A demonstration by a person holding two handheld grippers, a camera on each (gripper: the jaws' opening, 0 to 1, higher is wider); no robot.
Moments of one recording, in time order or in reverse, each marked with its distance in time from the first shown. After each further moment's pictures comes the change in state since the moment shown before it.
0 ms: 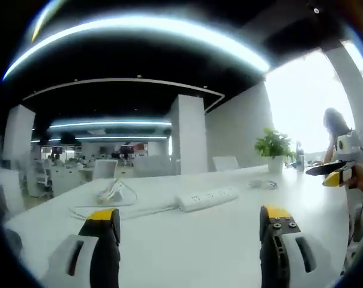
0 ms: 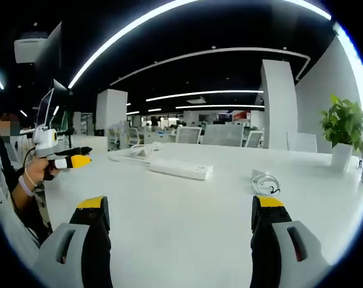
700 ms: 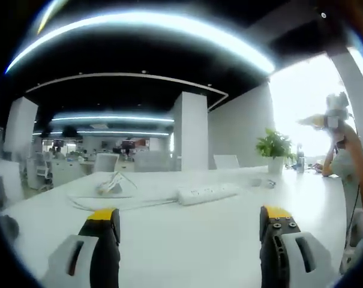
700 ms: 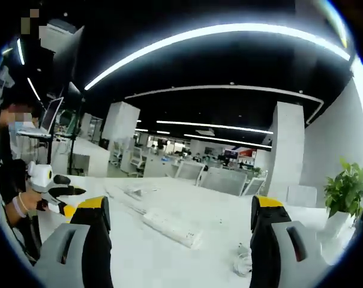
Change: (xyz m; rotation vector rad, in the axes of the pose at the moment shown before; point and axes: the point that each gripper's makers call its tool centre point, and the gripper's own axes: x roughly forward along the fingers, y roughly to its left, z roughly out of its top) left arm -0.007 0.001 -0.009 -0.036 0.011 0.006; right arm 0.029 0.002 0.164 -0.214 -0.213 0.045
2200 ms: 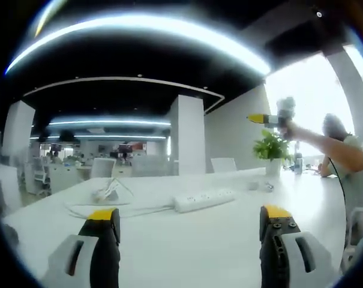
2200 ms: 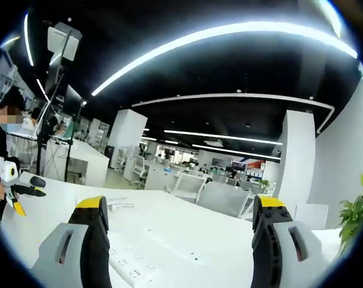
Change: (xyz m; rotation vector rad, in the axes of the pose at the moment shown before) left arm 0.004 -0.008 0.005 0.018 -0.017 -0.020; right arm 0.127 -0.128 -0.015 -0.010 -0.070 0.055
